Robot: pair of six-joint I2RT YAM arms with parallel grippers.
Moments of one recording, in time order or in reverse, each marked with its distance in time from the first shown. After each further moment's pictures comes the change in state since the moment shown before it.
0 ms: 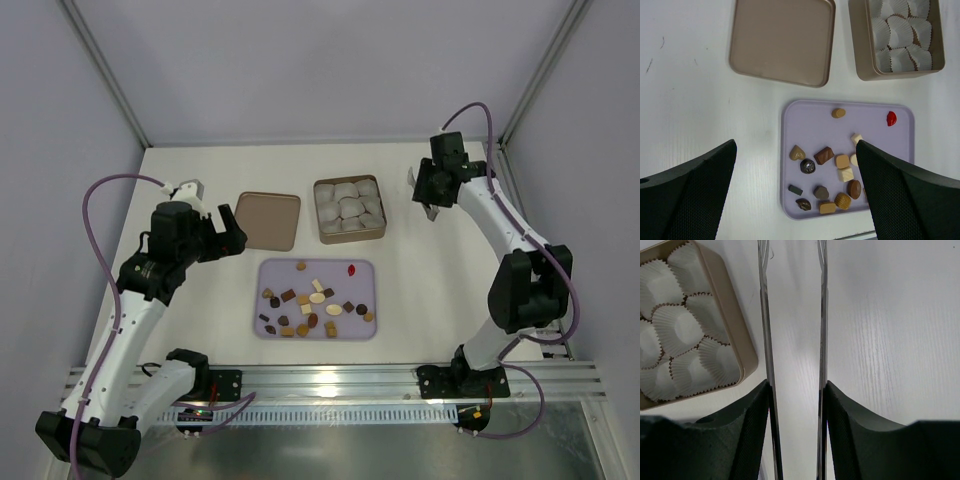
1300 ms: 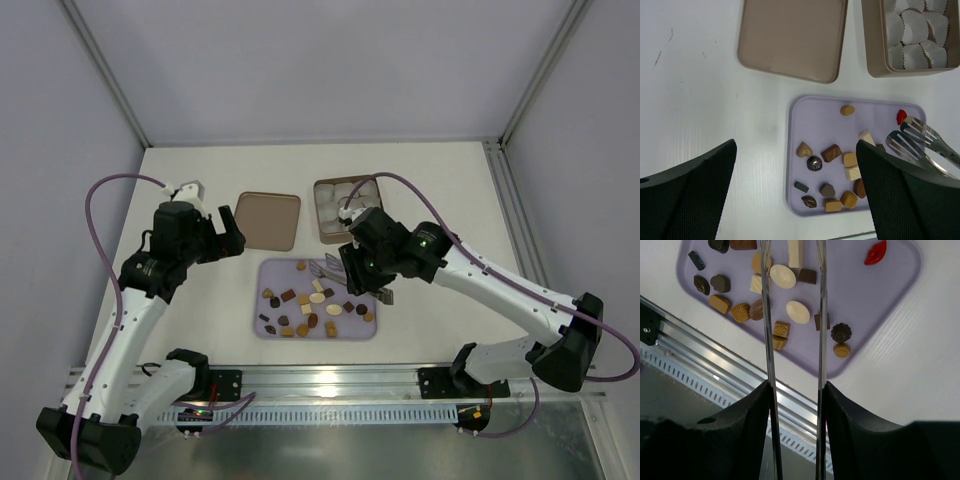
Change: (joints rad) left arm 0.000 0.015 0.000 -0.022 -0.029 0.006; right arm 0.739 -0.367 -0.163 -0.290 -0.129 0.113
